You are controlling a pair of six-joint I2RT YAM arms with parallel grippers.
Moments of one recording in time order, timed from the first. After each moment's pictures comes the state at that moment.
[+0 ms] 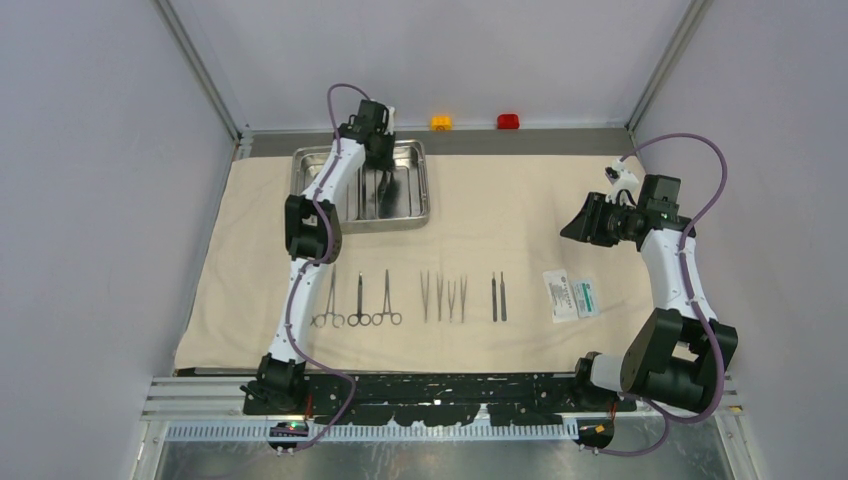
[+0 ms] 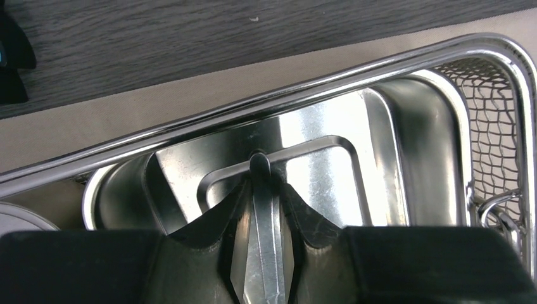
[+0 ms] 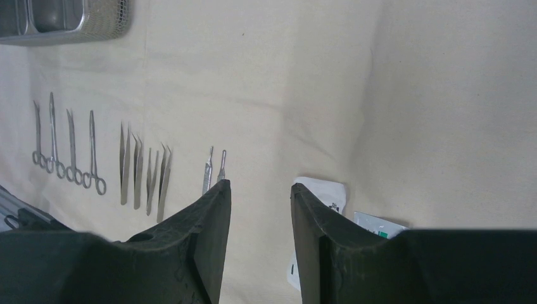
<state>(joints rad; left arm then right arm) -0.27 2.68 2.59 -0.81 0.07 -0.11 -0.31 1.29 0.98 -0.62 -0.66 -0.05</state>
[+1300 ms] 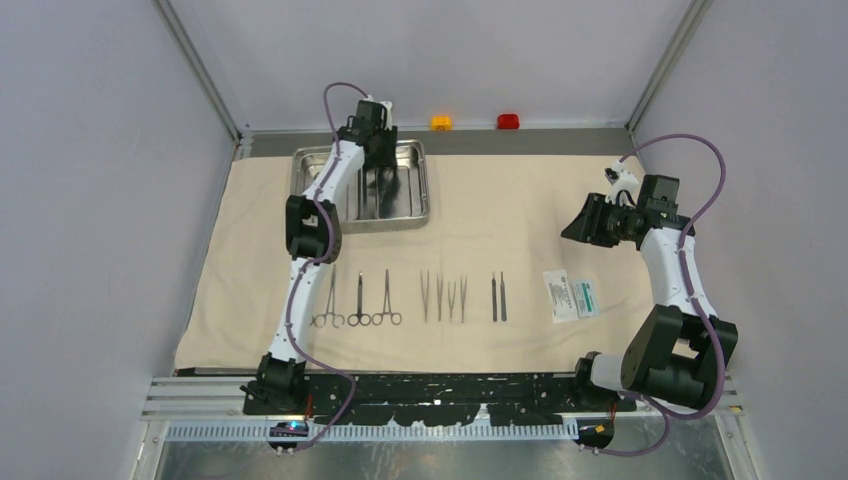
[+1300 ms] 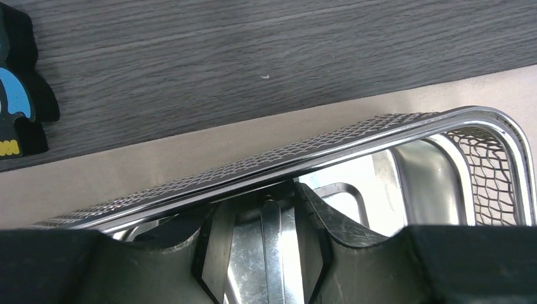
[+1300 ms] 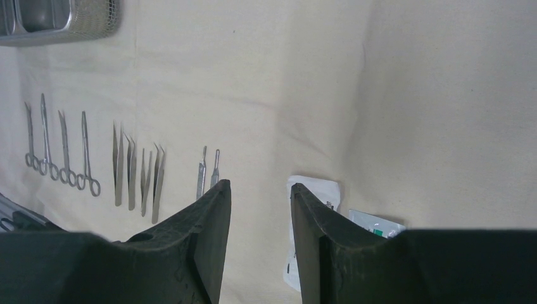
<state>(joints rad) -0.26 2.71 2.60 -0.68 0.06 -0.13 -0.31 1.30 0.98 -0.62 -0.64 -0.05</state>
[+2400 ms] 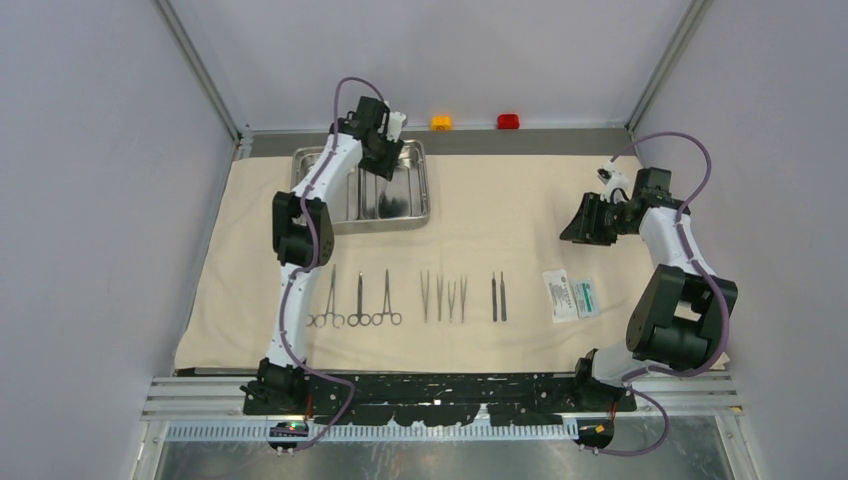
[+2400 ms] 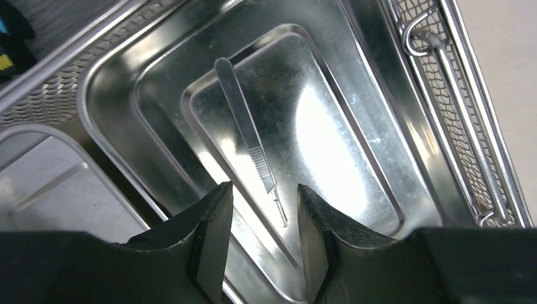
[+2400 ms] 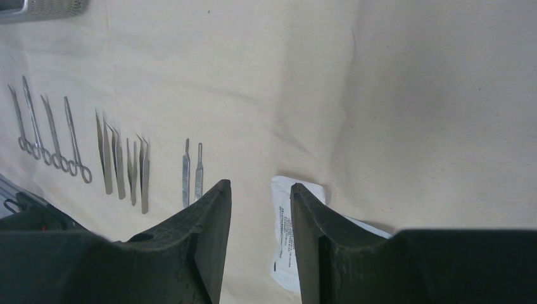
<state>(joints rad) -0.30 2.44 2.33 -0.87 0.10 0.14 -0.31 1.49 1.07 -0.69 -0.64 -0.12</state>
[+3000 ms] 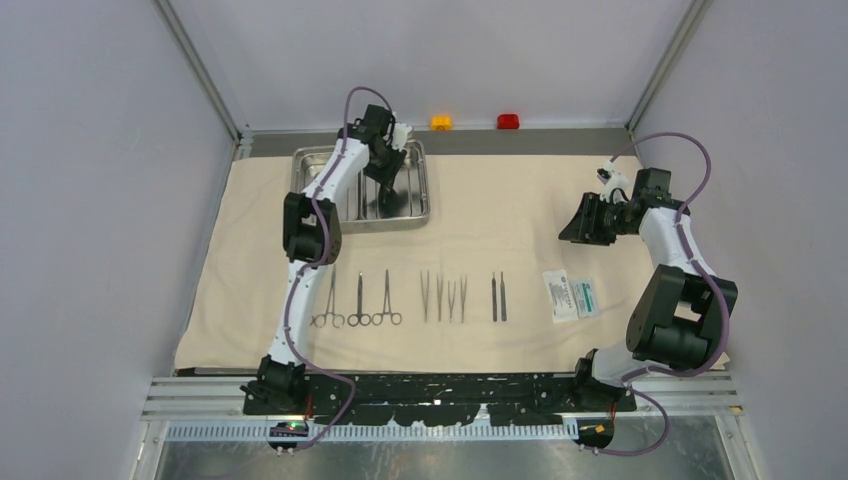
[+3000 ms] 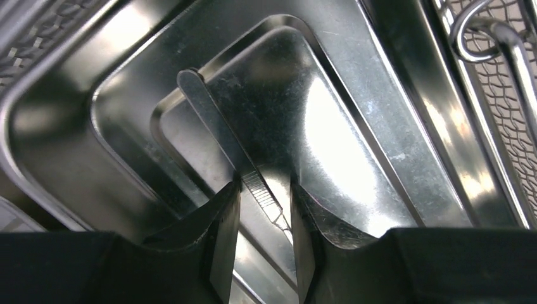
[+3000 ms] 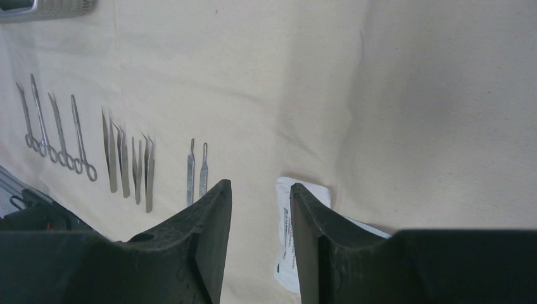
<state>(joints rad) -0.31 2.58 2.44 -0.93 0.11 0.21 -0.31 1.49 1.06 -0.68 -0.66 -0.12</state>
